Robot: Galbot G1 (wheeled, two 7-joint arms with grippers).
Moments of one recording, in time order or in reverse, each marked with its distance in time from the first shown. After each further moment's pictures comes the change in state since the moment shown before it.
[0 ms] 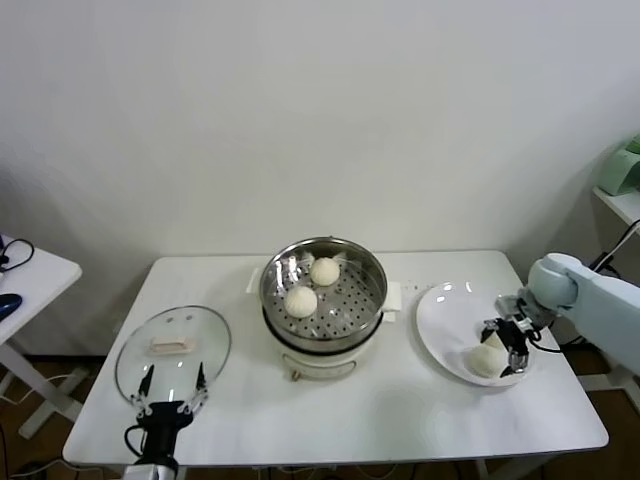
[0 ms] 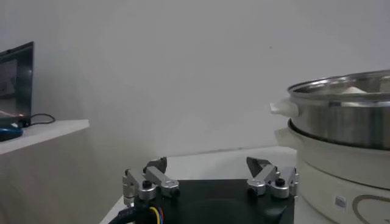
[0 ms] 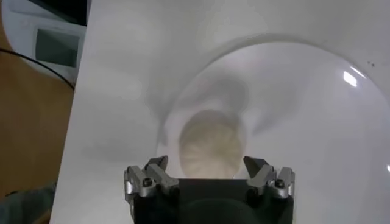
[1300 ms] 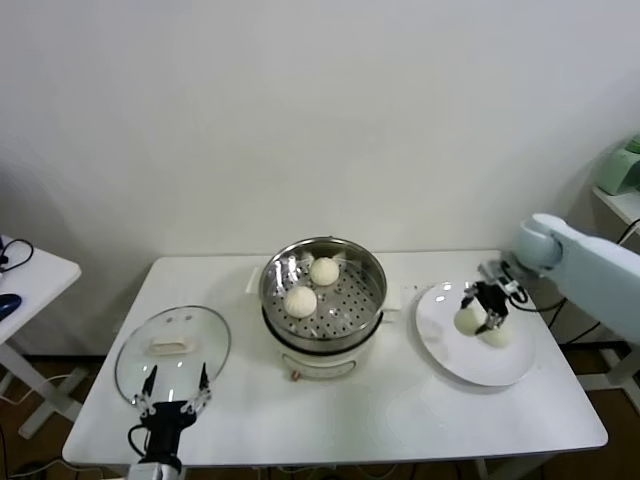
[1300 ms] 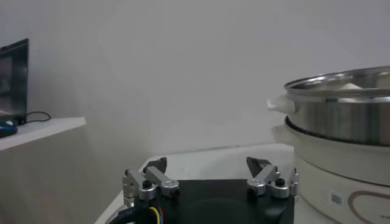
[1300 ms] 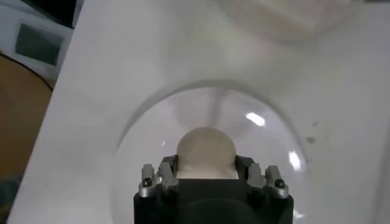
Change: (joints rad) left arm -0.006 -0.004 0.009 0.002 0.013 0.011 0.000; right arm 0.293 0.075 -0.091 0.053 0.050 0.082 -0.054
